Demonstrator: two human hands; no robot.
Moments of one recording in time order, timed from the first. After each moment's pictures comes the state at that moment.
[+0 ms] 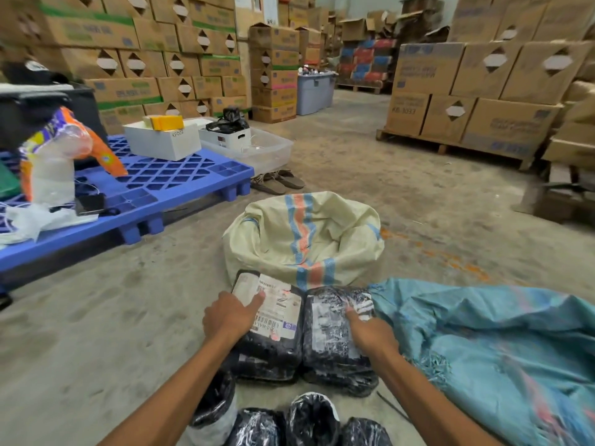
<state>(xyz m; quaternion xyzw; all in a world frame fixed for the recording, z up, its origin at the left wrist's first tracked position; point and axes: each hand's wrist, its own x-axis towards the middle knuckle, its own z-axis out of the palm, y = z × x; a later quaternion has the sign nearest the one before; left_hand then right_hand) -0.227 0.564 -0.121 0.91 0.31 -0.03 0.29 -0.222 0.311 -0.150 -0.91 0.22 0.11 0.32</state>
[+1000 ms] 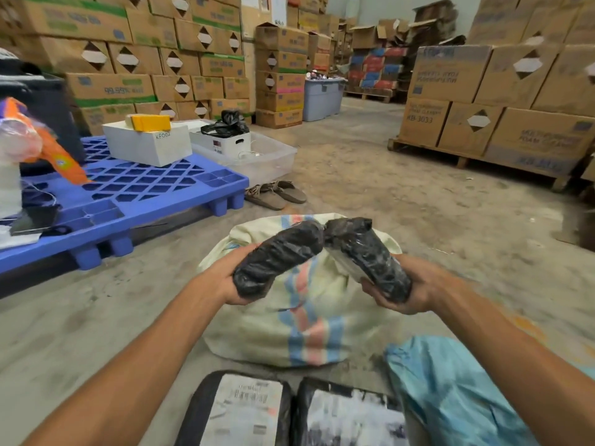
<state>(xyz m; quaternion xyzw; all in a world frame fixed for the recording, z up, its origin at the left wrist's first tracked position) -0.018 0.568 -0.074 0.47 0.26 -0.21 0.82 0.014 0.265 -0.061 -0.57 0.27 0.31 0.71</state>
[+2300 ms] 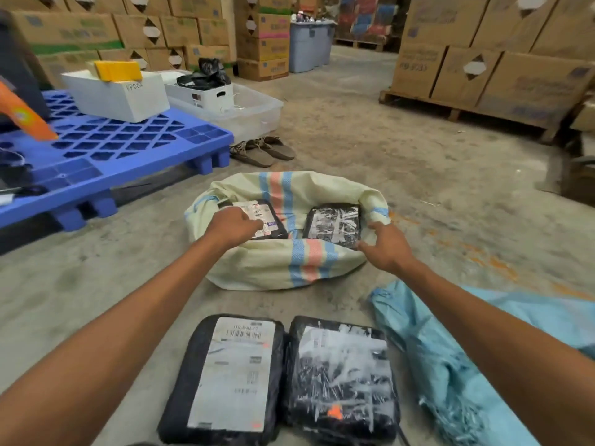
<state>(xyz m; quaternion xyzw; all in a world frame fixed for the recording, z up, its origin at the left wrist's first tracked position) -0.001 0.563 -0.106 0.94 0.14 0.00 0.30 0.018 0.259 -0.142 -0.98 0.01 -0.03 0.22</state>
